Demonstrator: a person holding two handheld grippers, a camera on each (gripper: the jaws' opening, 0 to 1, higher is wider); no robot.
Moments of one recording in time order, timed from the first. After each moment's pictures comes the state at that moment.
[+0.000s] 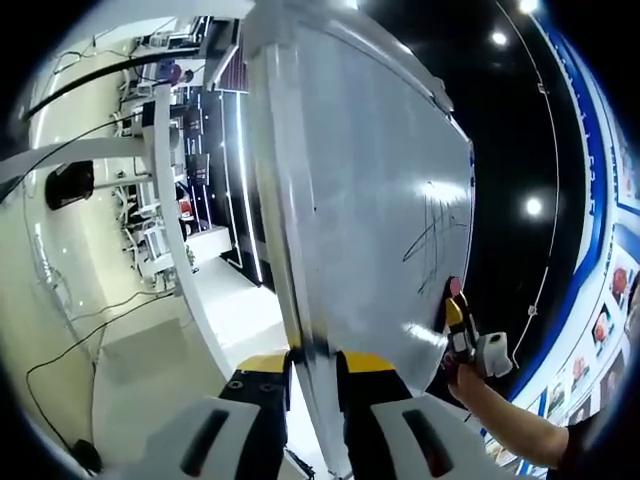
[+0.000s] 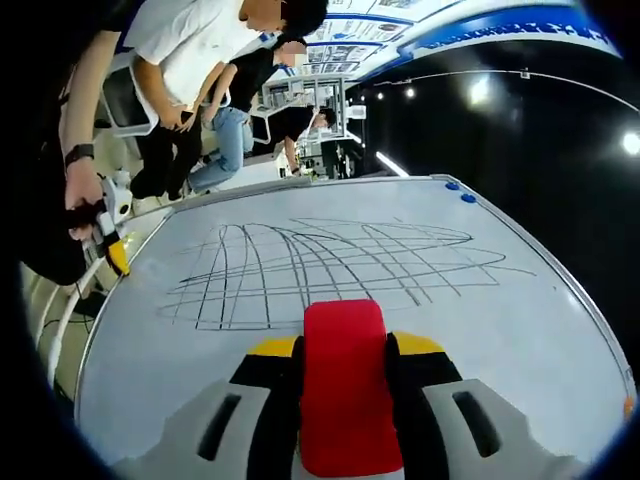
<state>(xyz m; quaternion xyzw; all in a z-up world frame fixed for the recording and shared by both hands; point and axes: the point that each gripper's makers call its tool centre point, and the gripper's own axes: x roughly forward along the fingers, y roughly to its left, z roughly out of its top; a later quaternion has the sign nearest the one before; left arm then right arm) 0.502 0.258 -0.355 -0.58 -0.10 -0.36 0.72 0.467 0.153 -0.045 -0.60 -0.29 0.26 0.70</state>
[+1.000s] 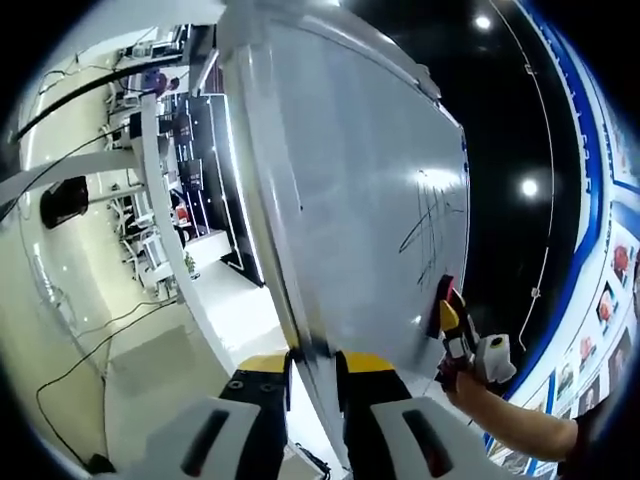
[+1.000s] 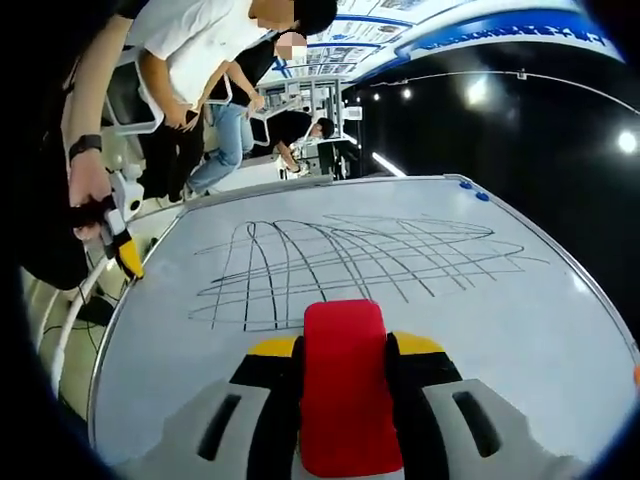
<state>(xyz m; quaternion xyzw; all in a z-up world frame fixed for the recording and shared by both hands) 0.504 0.259 -0.355 -0.55 -0.11 -0.36 0.74 0.463 0.155 -0.097 -0.60 -0.29 0.26 0.70</state>
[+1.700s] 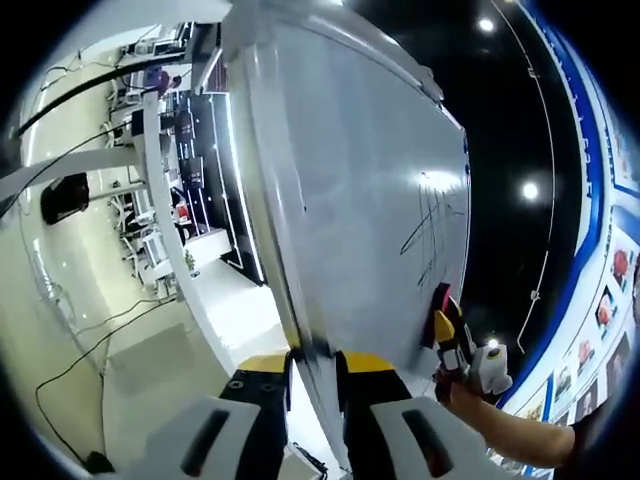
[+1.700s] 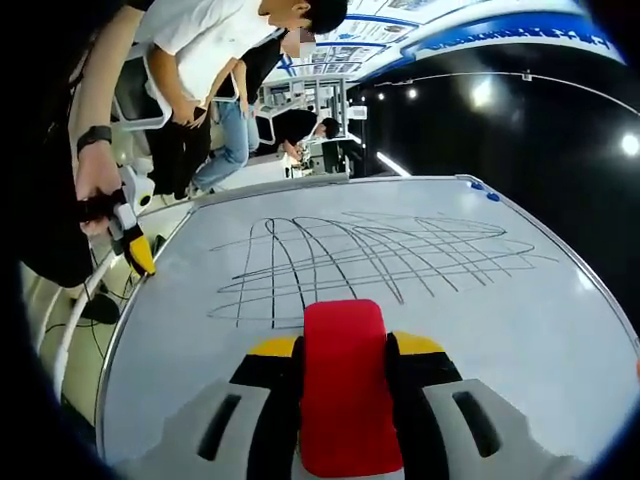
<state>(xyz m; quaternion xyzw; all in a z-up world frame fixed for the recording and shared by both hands) 0.502 0.258 -0.355 -0.56 -0.11 -0.36 0.74 0.462 0.155 -0.118 -0.60 -0.29 0.26 0.70</state>
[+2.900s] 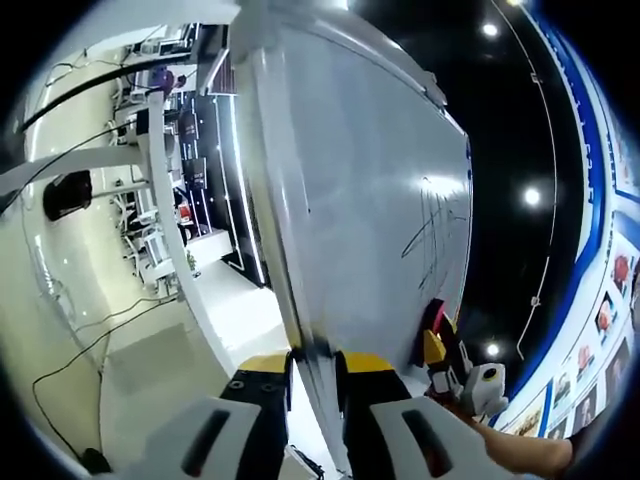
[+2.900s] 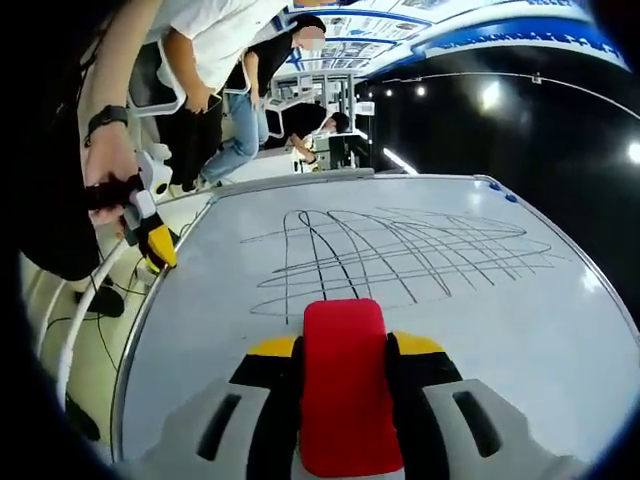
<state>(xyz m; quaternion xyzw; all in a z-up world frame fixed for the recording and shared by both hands) 0.503 0.260 -0.356 -0.57 -0.11 -0.36 0.73 0.462 0.157 -0.158 -0.61 -0.28 0.25 0.69</state>
